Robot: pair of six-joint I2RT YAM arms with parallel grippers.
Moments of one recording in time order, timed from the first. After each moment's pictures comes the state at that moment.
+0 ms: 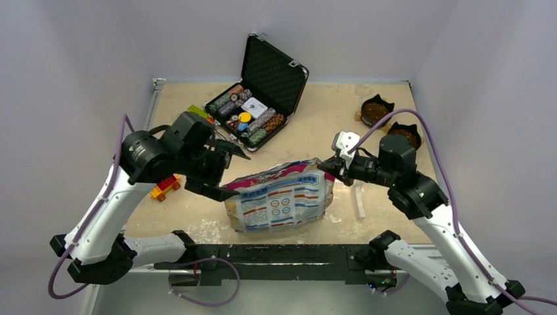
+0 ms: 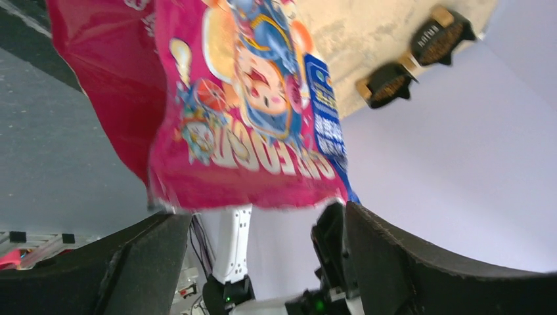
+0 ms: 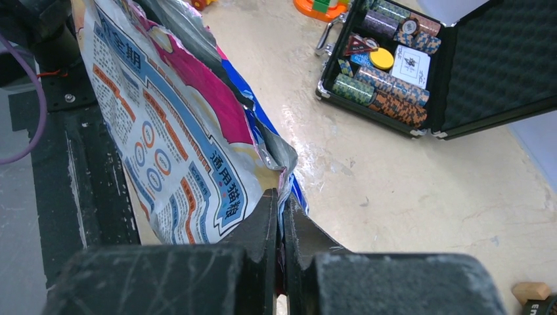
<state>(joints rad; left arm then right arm) -0.74 1.17 1.73 -1.57 0.10 -1.97 0.54 0.79 1.01 -0.56 -0.53 -0.34</state>
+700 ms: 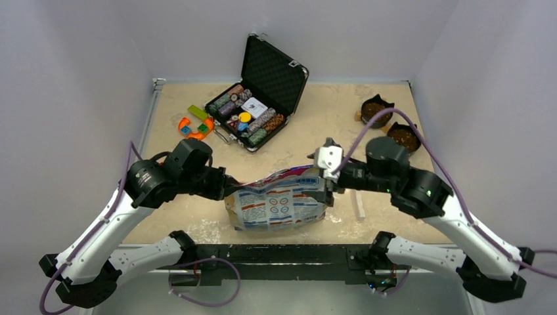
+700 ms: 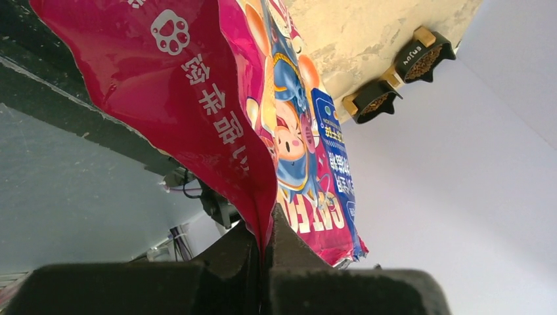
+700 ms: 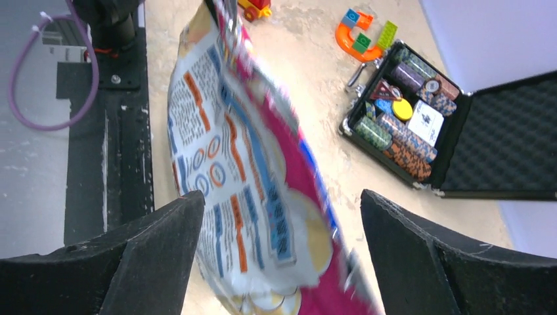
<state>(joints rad) -0.74 0.94 1.29 -1.31 0.06 -2.03 0.89 0.80 1.13 -0.66 -0.33 -0.44</state>
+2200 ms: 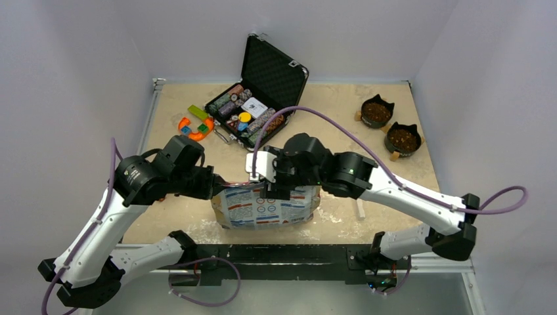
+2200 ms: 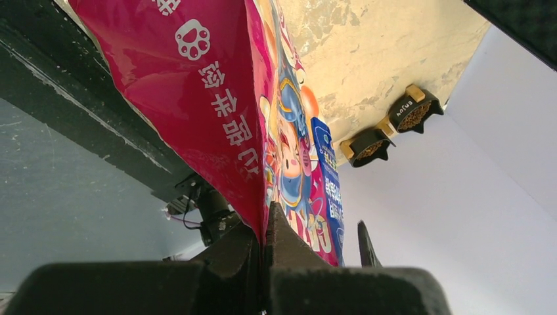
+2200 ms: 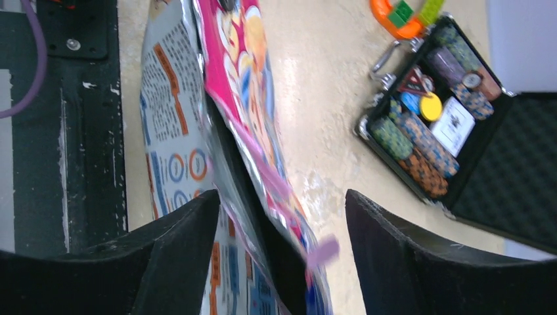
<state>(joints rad) -0.68 0.96 1.40 -1.49 -0.03 -2.04 1.14 1.28 1.41 -0.69 -0.04 -0.48</state>
